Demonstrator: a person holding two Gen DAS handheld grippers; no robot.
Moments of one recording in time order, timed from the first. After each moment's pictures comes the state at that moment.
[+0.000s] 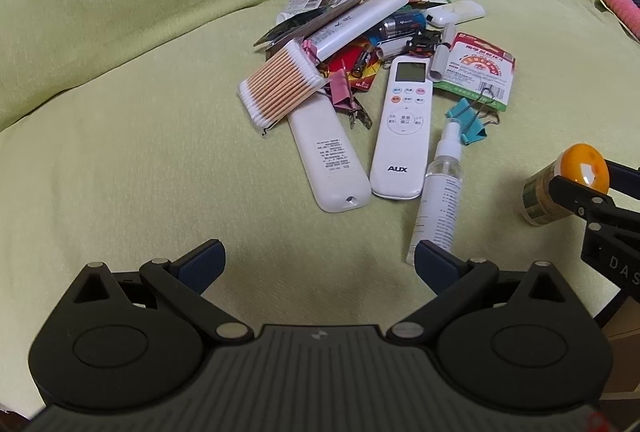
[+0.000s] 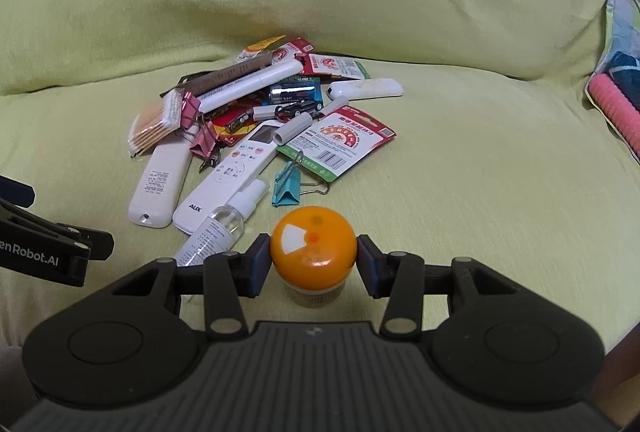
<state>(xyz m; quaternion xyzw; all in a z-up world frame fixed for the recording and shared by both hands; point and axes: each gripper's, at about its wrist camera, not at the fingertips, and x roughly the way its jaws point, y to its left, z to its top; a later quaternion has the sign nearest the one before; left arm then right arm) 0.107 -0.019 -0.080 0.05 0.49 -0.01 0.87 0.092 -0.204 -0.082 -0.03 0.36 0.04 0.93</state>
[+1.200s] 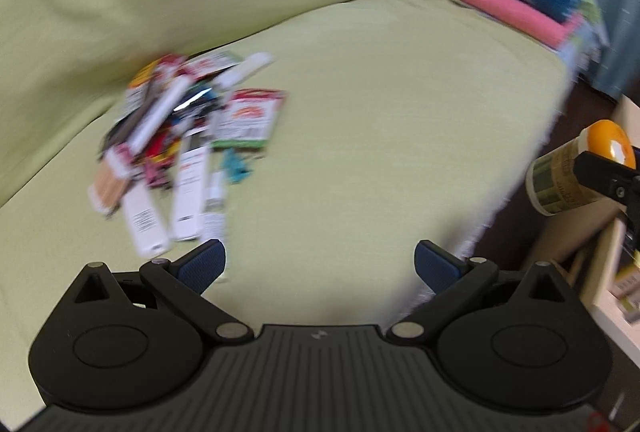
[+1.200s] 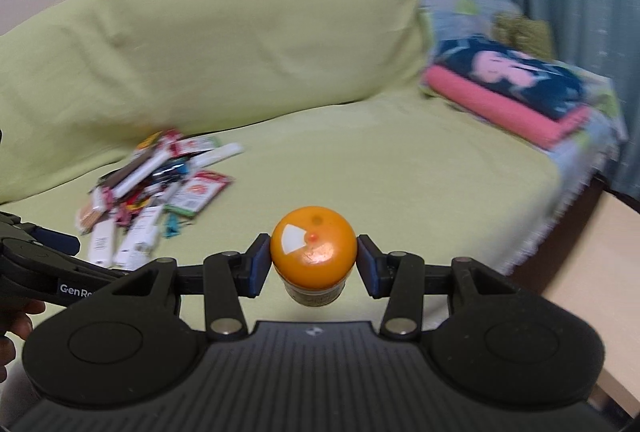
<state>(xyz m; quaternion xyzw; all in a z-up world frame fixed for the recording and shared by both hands) 0.010 -0.174 -0.015 0.13 0.42 -0.21 0.87 -0.116 -0.319 0.006 0.08 0.26 -0.16 0.95</state>
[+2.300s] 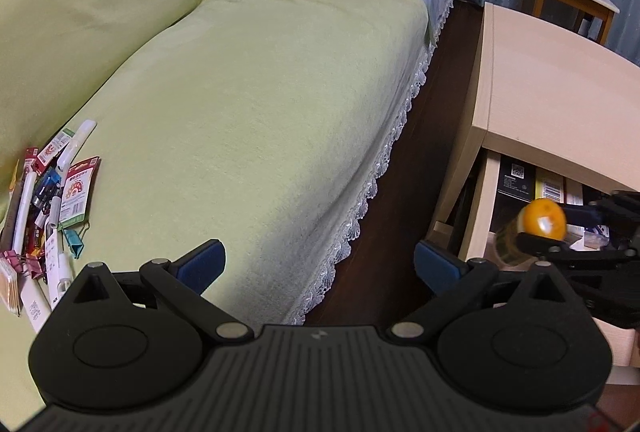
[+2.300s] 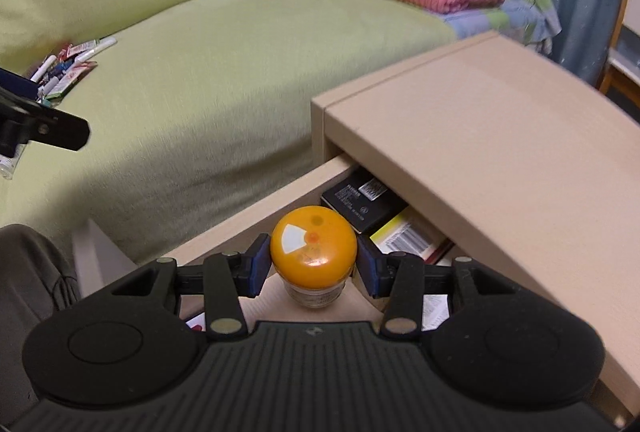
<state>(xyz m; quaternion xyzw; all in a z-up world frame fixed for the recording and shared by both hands) -0.064 -0.340 -0.033 0.25 0.40 -0.33 0.81 -0.213 -0.458 -0.116 0.12 0.40 -0.19 0.89</state>
